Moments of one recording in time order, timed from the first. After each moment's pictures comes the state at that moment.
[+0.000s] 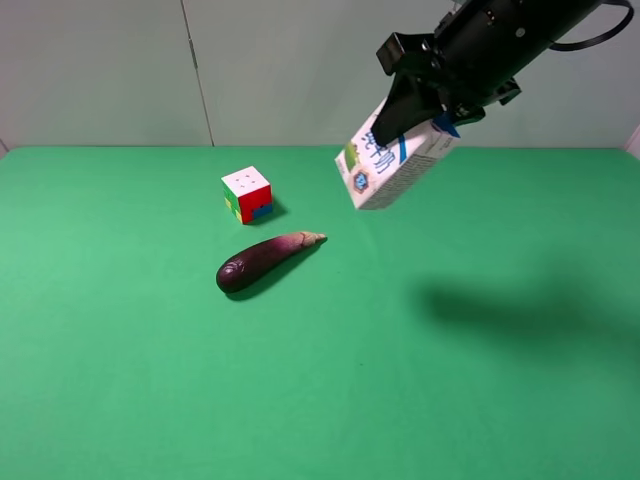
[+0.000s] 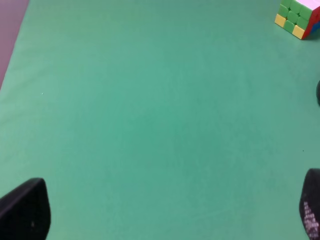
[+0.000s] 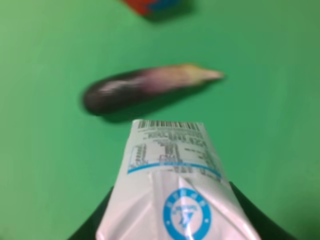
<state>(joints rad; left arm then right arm) -0.01 -0.01 -0.50 0.02 1.06 0.04 0.39 1.57 -1.35 0.54 0.98 -0.33</state>
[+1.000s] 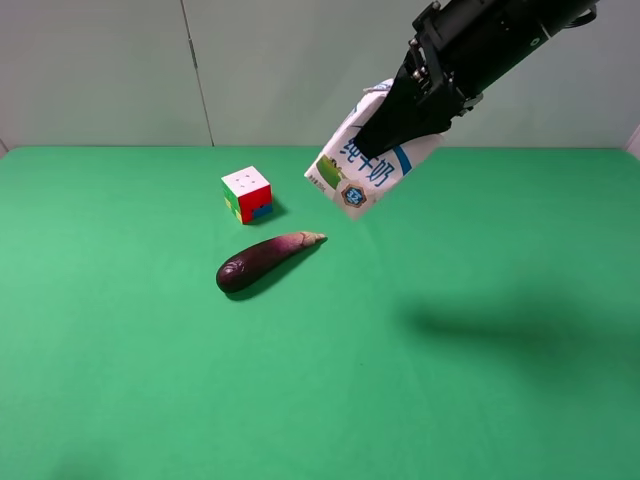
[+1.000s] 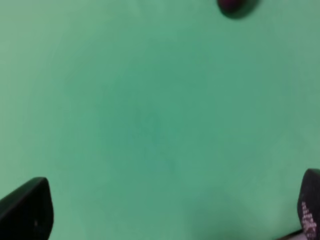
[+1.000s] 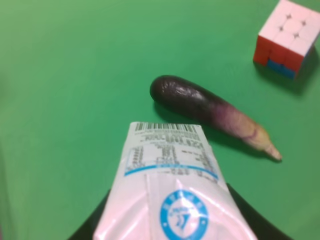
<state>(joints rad) -0.02 0.39 -0.51 -0.26 1.05 0.41 0.39 1.57 -1.35 0.70 1.07 -1.09</state>
